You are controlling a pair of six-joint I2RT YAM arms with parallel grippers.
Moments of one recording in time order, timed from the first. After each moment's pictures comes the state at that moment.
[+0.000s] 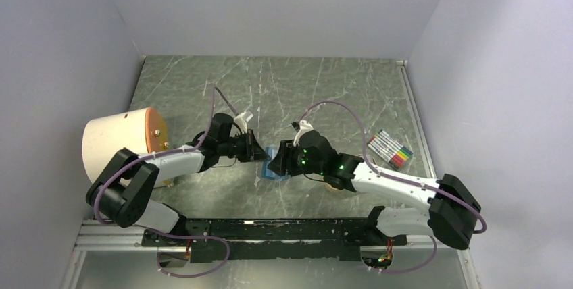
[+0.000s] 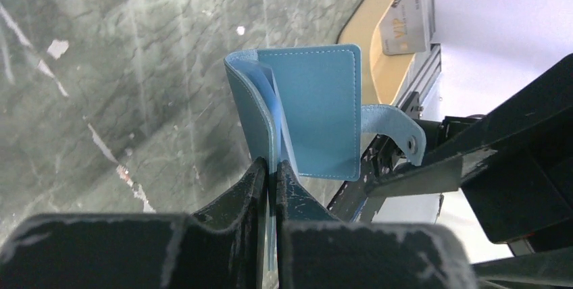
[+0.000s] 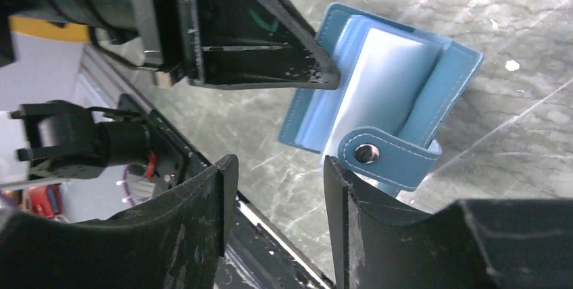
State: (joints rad) left arm -0.55 1.45 0.57 0.29 0.59 -0.72; right arm 0.95 1.17 0.66 -0.01 -0.03 0.73
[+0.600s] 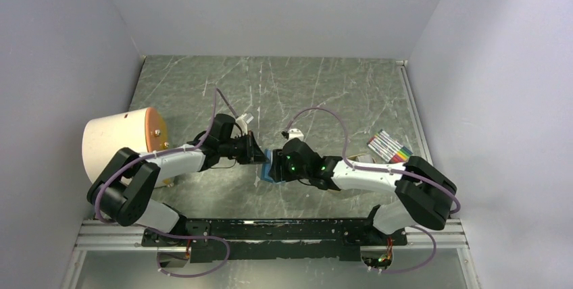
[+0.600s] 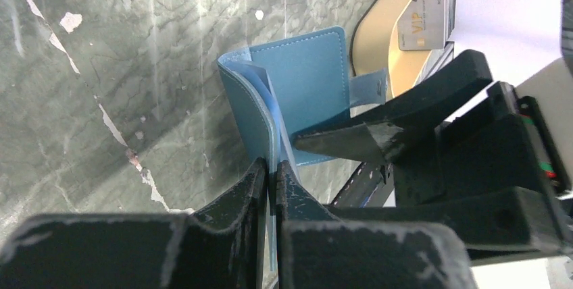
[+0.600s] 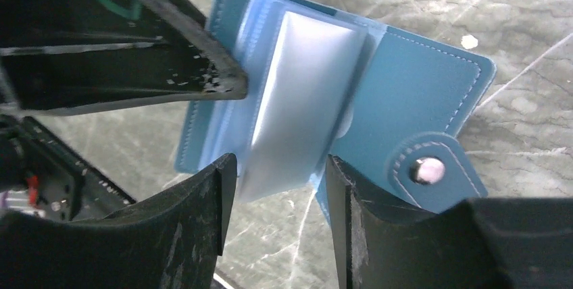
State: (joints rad) left arm -0.55 1.46 0.58 0.19 0.56 -0.72; right arm 1.00 1.40 0.66 0.02 0.09 0.68
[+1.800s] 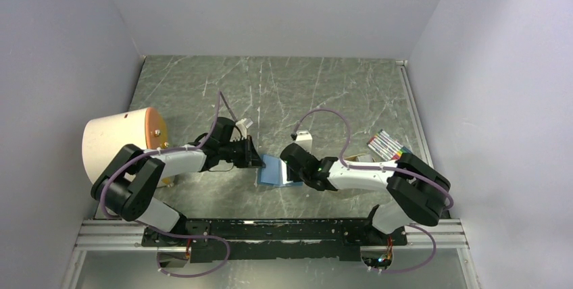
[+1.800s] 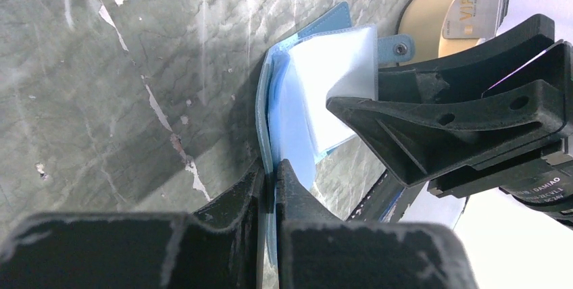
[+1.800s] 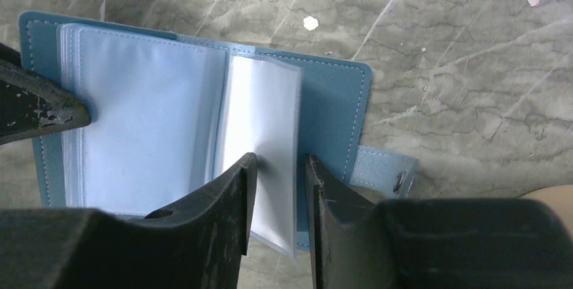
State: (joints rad) left arm -0.53 1.50 0.56 0.16 0.54 -0.64; right arm 1.00 1.47 0.65 -0.10 0.37 0.72
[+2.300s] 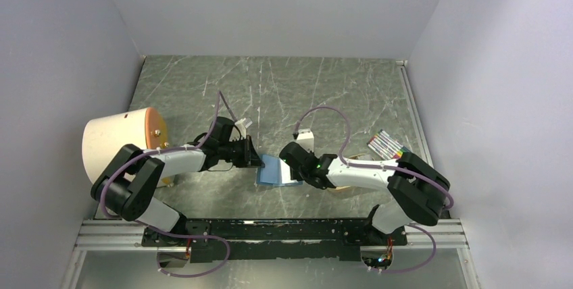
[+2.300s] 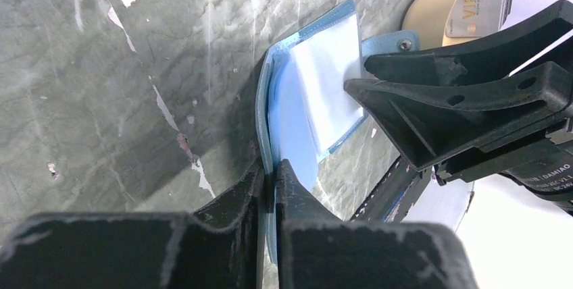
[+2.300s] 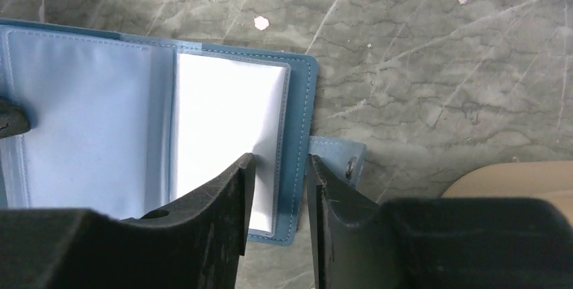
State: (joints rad) left arm -0.52 1.50 0.56 0.16 0.55 -0.63; right arm 1.00 1.49 0.70 -0.23 0.45 0.71
